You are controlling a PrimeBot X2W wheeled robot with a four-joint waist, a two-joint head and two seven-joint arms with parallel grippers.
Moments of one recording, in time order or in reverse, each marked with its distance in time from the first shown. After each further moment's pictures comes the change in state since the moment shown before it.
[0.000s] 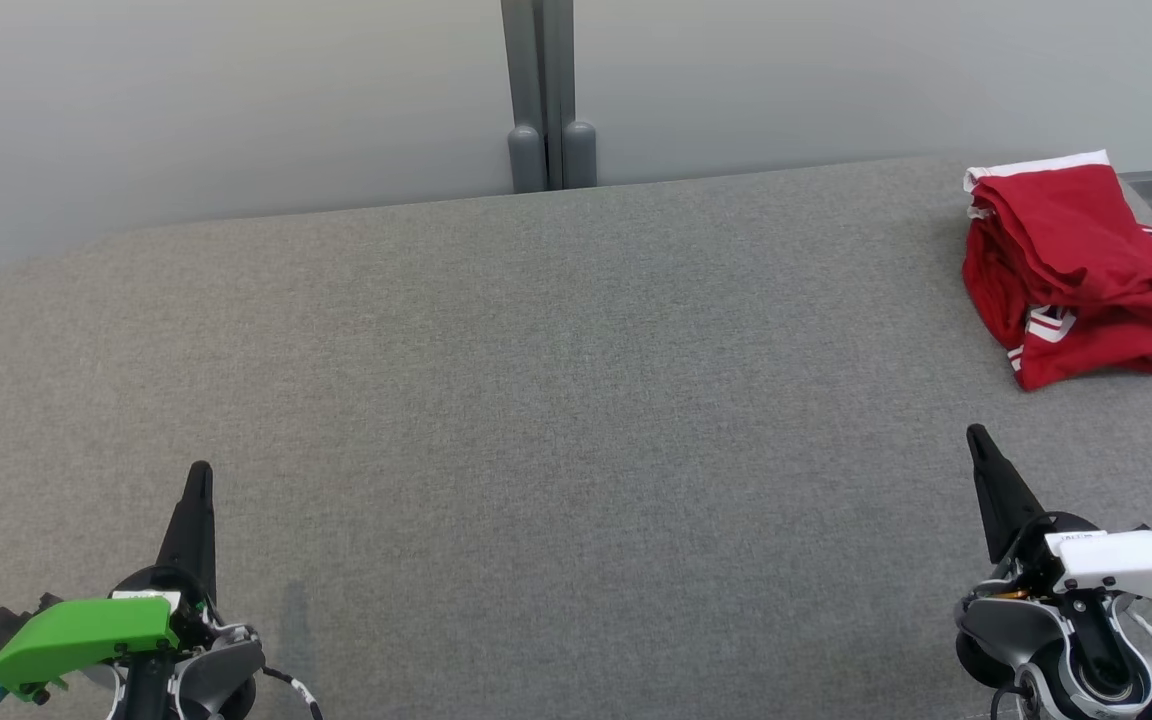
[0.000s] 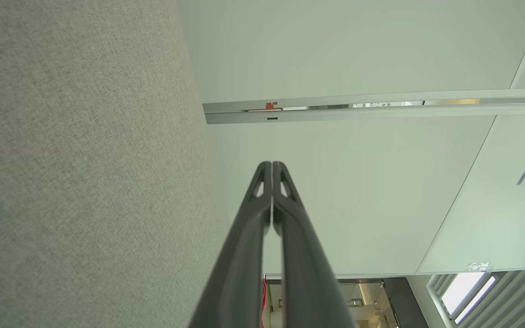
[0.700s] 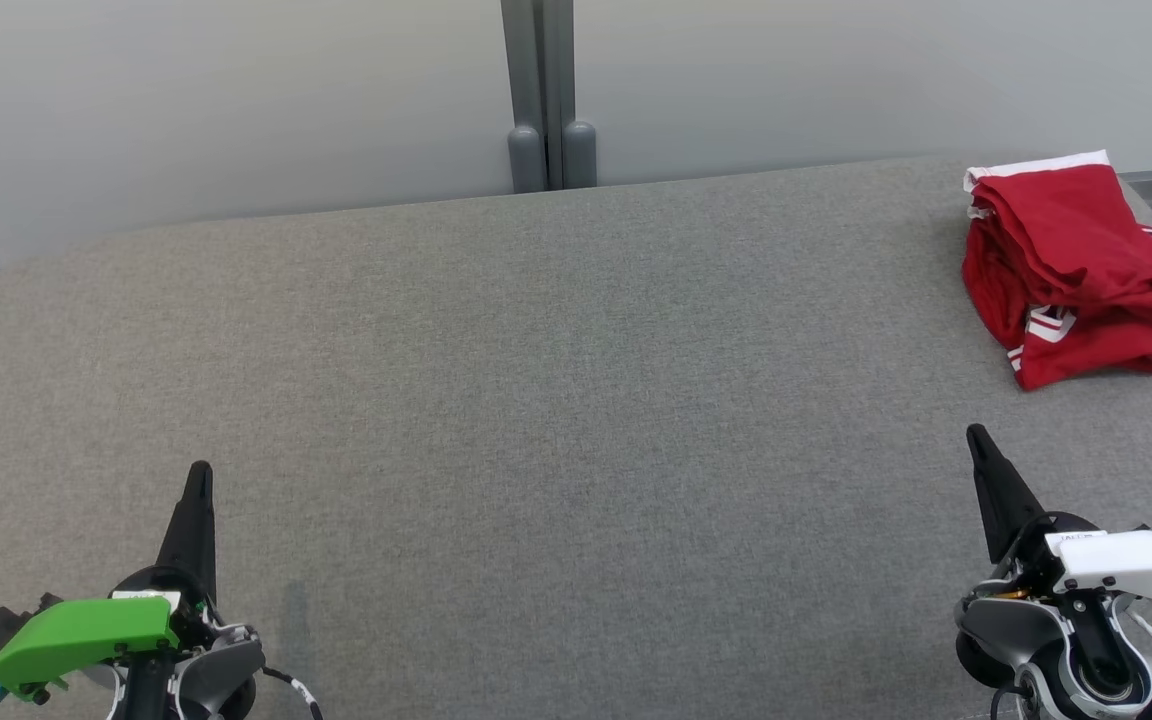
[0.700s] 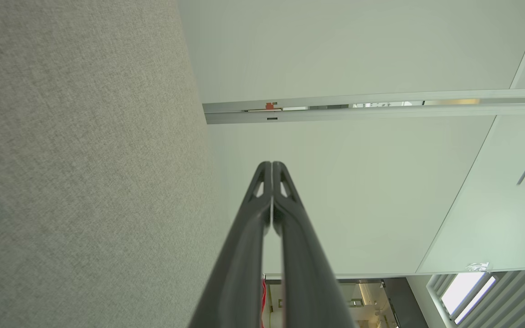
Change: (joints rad) left arm 0.000 0.000 0.000 0.000 0.000 0.000 0.000; right arm 0.000 0.000 -0.001 0.000 0.000 0.000 0.000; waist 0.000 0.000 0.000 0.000
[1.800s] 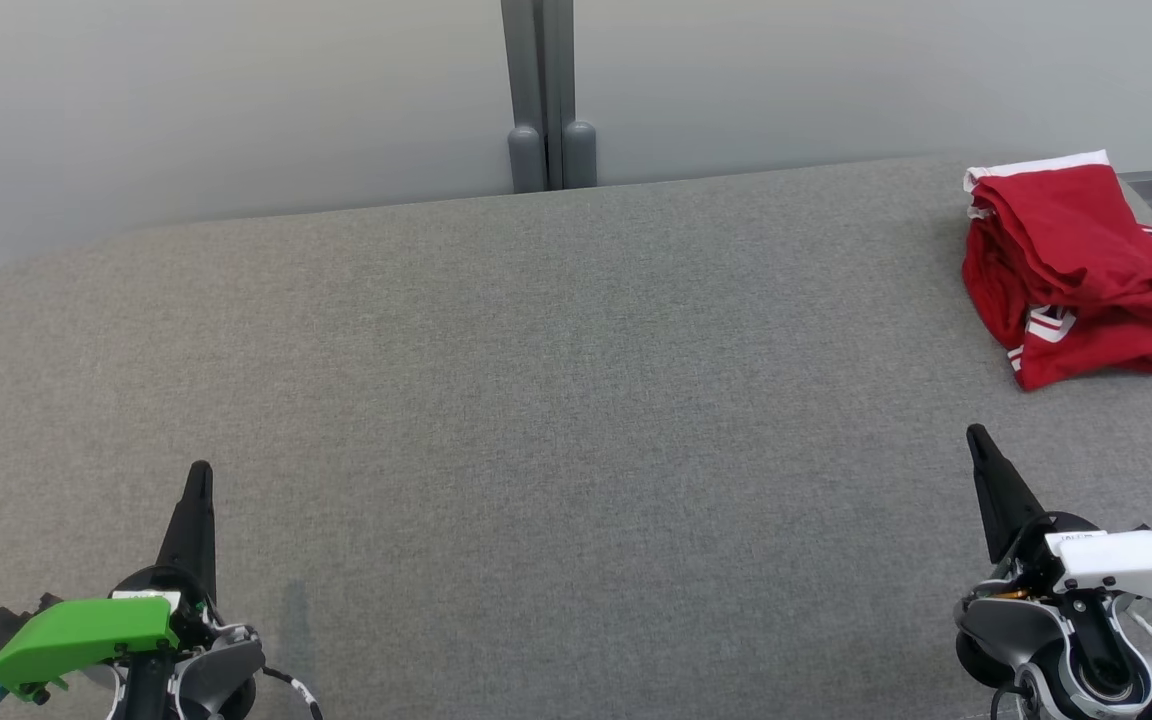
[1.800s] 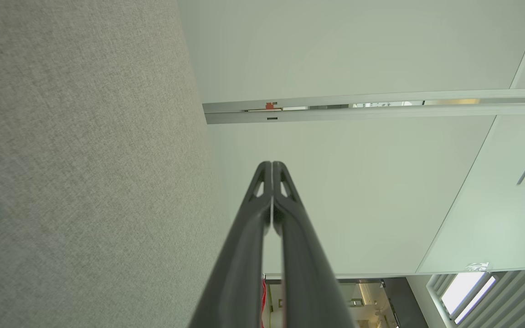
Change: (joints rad) left arm 0.000 0.000 0.000 0.000 0.000 0.000 0.000; right arm 0.000 0.000 -0.001 0.000 0.000 0.000 0.001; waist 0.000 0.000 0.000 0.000
